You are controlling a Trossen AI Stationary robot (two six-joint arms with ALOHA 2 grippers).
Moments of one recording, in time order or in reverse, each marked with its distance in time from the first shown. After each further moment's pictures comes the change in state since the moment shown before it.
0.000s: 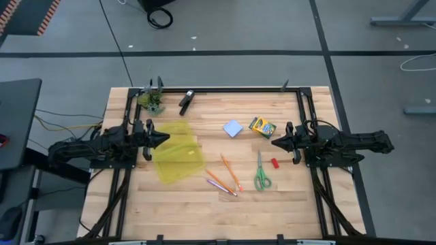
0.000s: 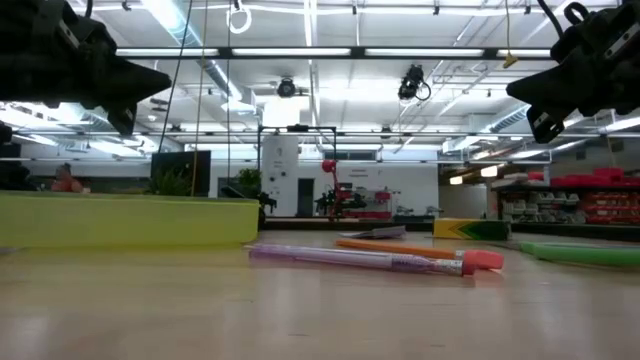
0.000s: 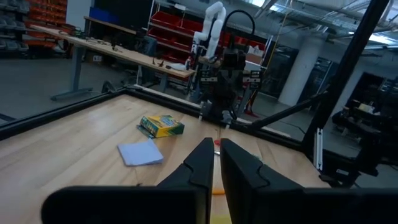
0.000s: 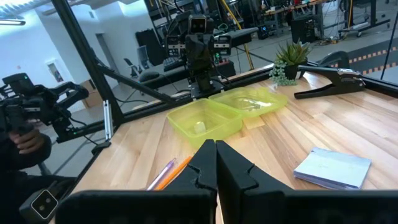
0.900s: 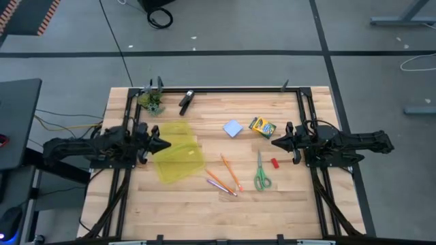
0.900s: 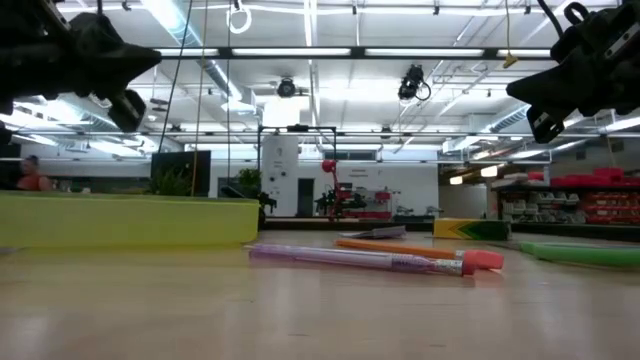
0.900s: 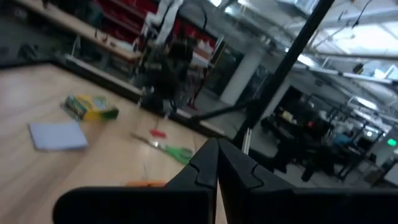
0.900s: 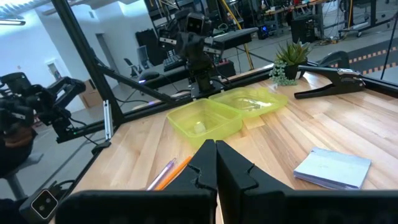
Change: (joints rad) left arm -0.023 0.139 0.000 0.168 0.198 -0.230; right arm 0.000 0.000 0.000 0.000 0.000 0.000
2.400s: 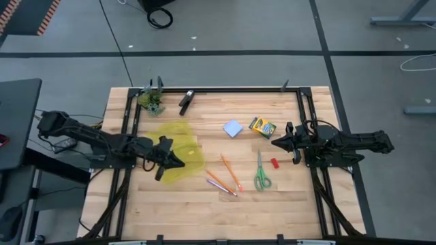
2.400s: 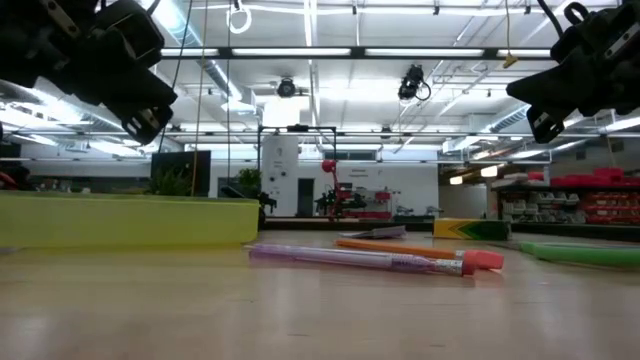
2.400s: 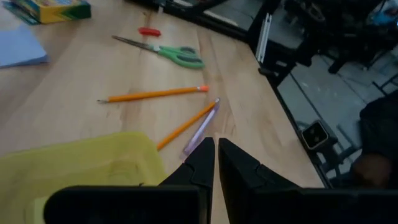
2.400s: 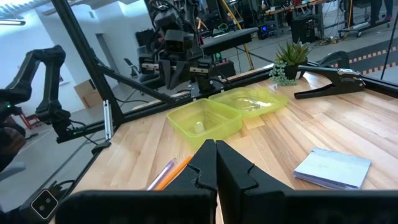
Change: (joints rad) left arm -0.287 0.728 0.238 0.057 -0.114 0.135; right arm 0.000 0.000 0.000 0.000 0.000 0.000
